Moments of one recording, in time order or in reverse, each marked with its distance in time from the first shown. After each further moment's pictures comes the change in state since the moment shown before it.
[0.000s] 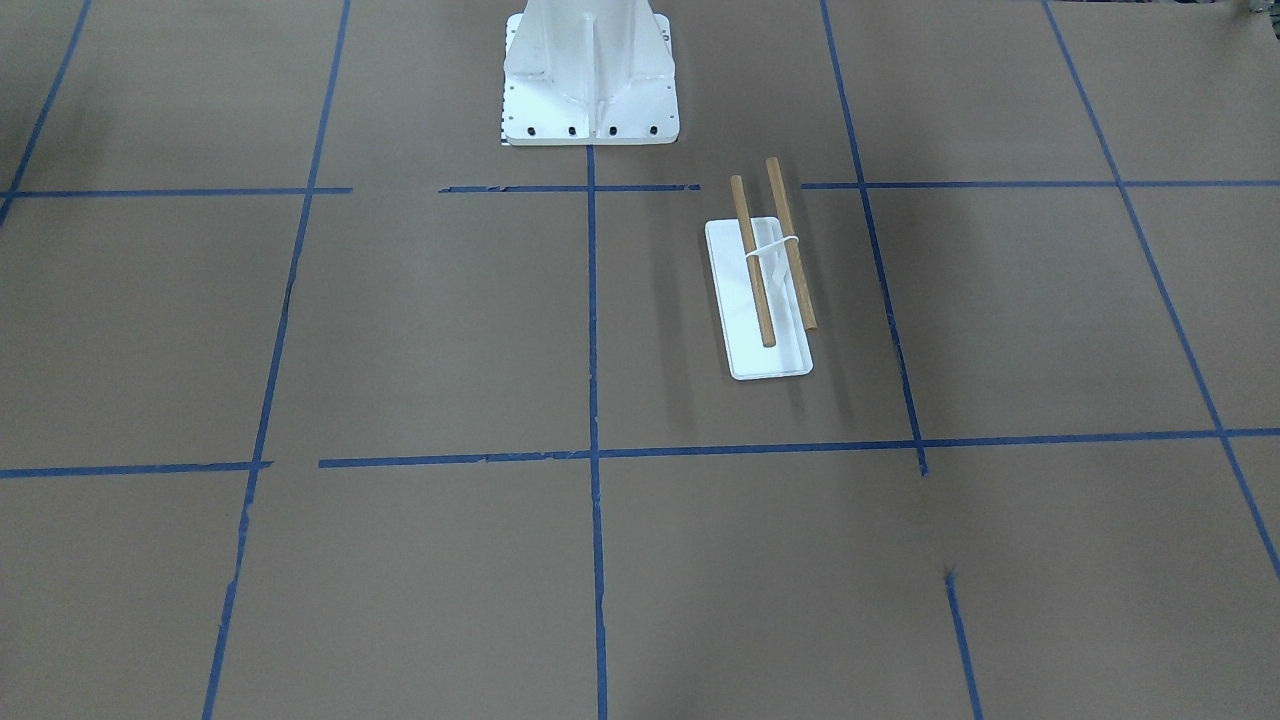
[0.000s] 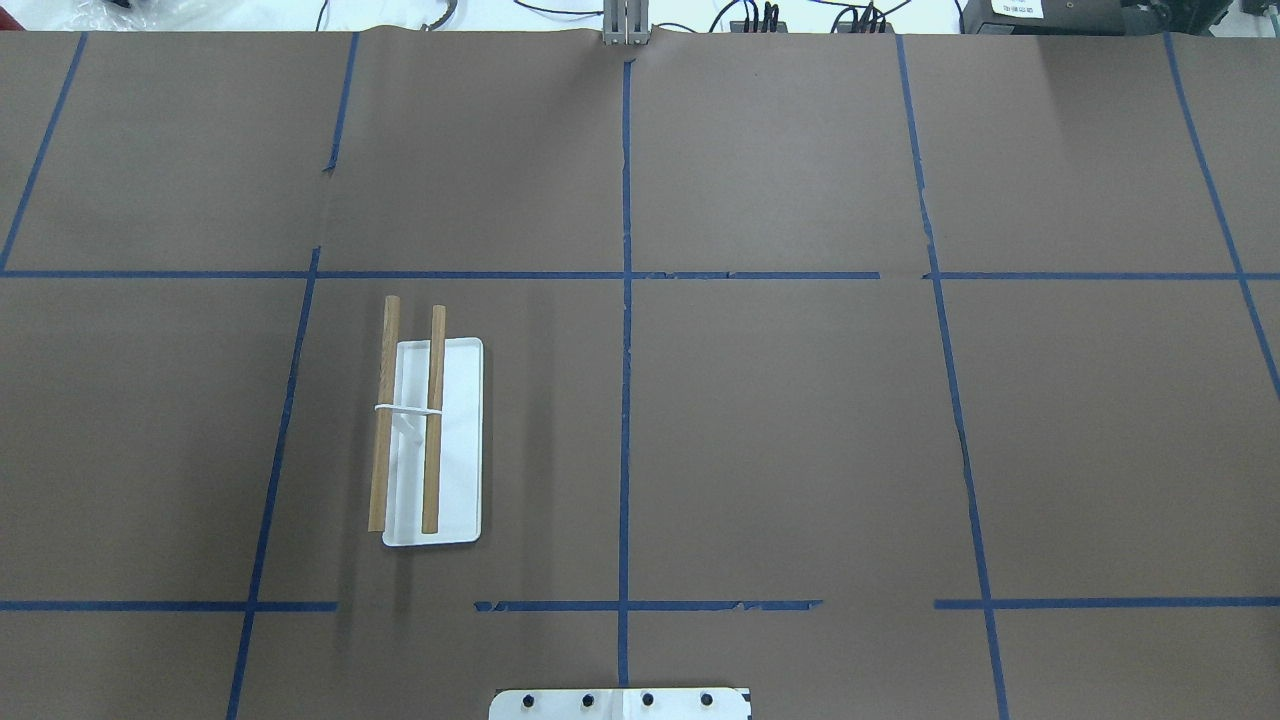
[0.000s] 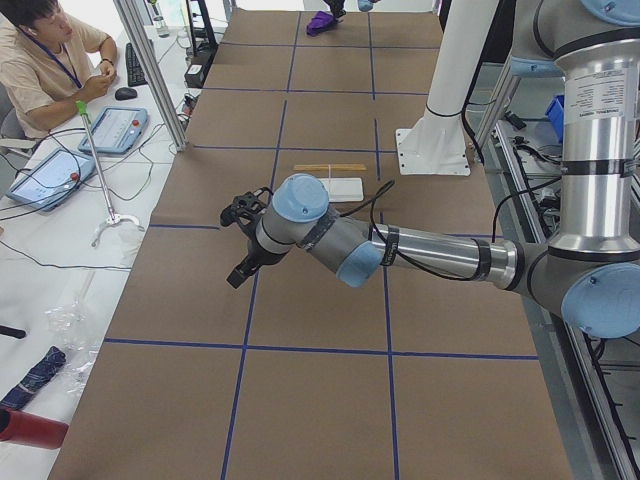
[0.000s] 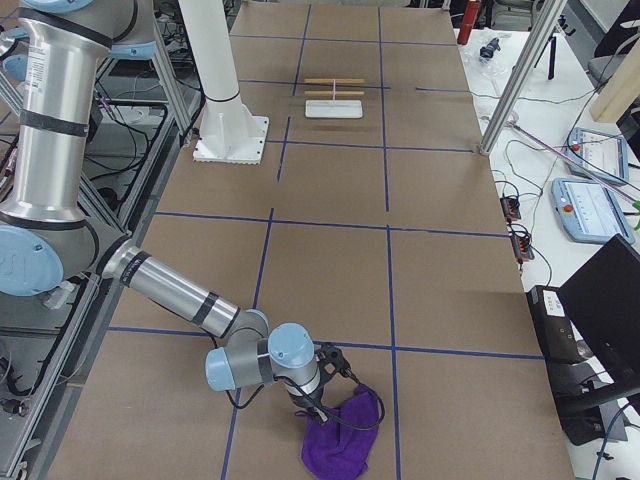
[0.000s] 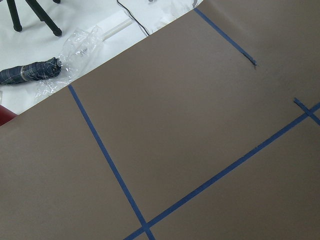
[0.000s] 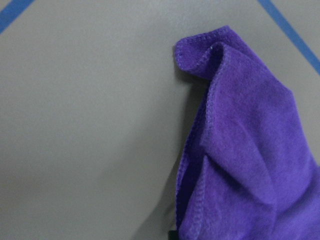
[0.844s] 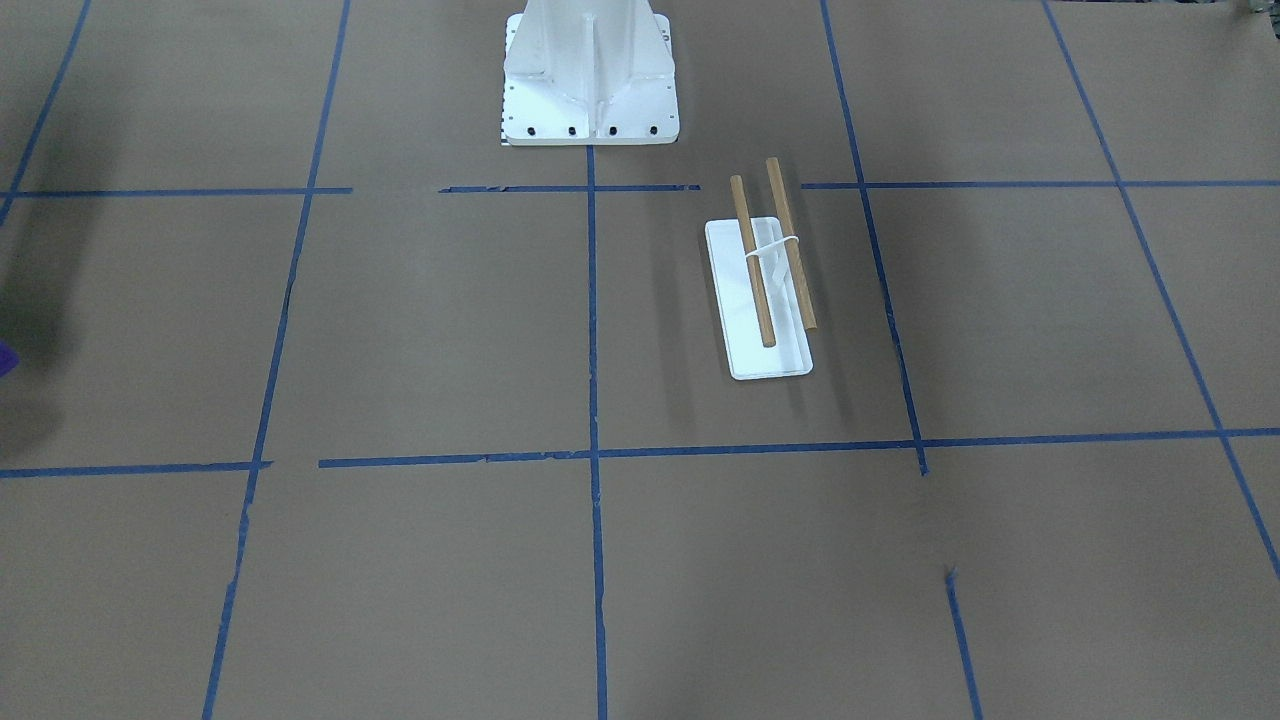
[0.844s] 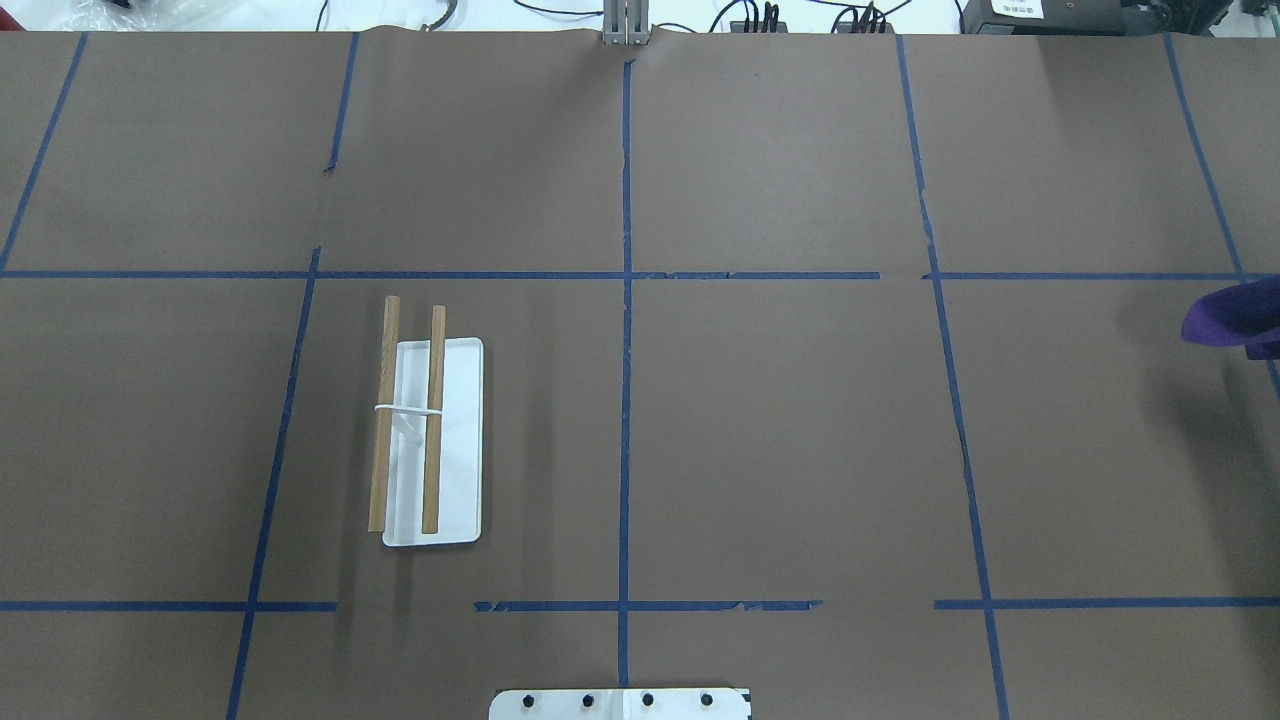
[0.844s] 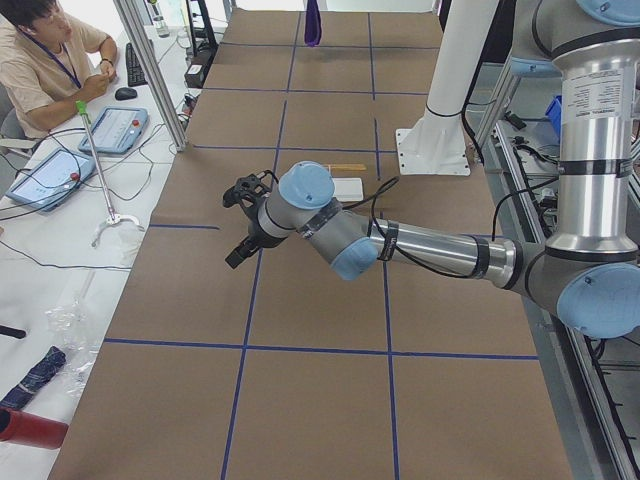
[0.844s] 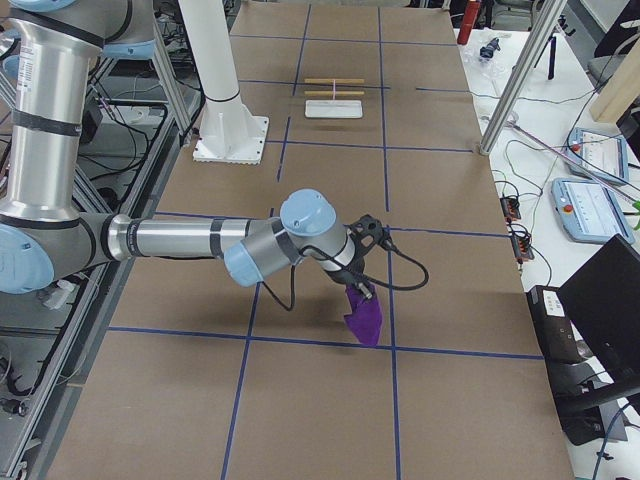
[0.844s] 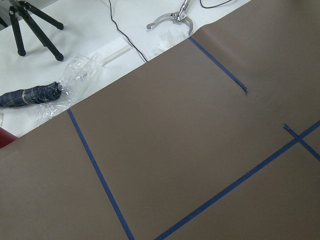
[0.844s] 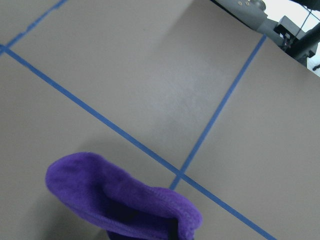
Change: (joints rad) left arm 0.048 -0.019 -0.021 -0.114 0.001 -0.128; right arm 0.065 0.013 0.594 -0.267 0.193 0.307
